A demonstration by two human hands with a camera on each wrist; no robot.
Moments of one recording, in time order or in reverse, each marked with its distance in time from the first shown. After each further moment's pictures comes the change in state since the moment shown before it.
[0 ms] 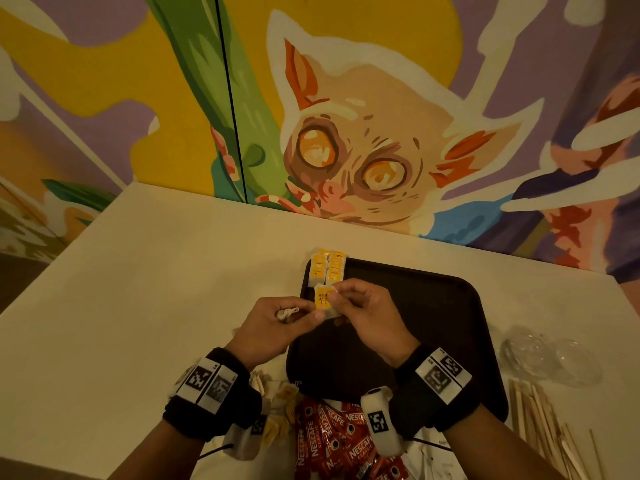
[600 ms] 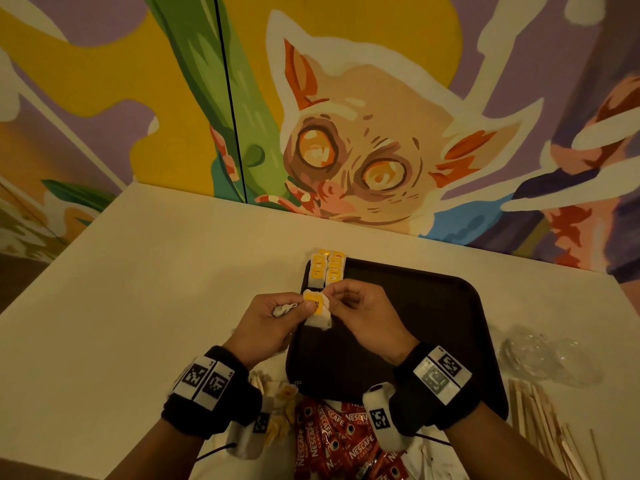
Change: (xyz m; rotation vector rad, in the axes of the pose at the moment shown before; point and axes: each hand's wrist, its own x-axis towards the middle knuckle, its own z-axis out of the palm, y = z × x) left_hand 0.006 -0.015 -0.007 -0.102 0.023 -0.032; right_hand -0.001 -0.010 0.002 -0.082 -0.070 -0.085
